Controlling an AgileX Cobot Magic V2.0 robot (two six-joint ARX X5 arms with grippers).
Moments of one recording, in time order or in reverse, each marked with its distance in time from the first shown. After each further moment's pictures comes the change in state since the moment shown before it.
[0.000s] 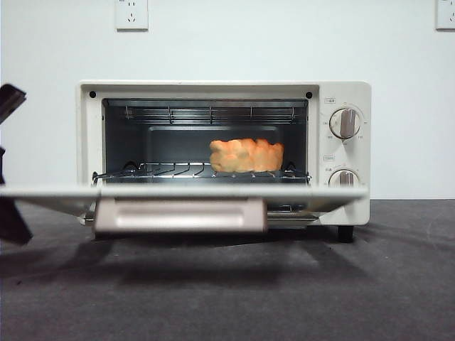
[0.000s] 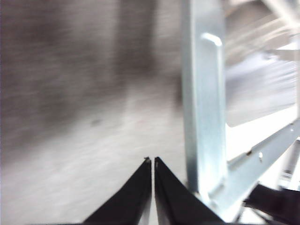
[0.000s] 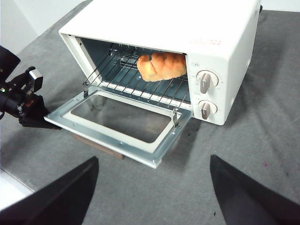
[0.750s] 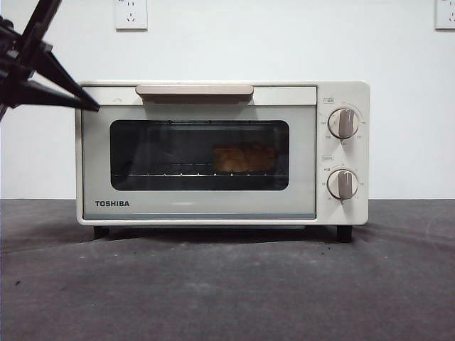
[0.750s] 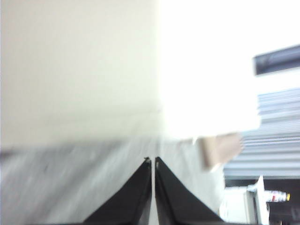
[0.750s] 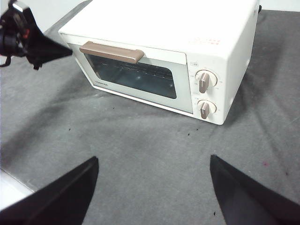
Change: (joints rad) left arm 0.026 -0.006 0.252 0.380 0.060 -0.300; right arm 0.000 0.000 0.000 0.000 0.000 0.002
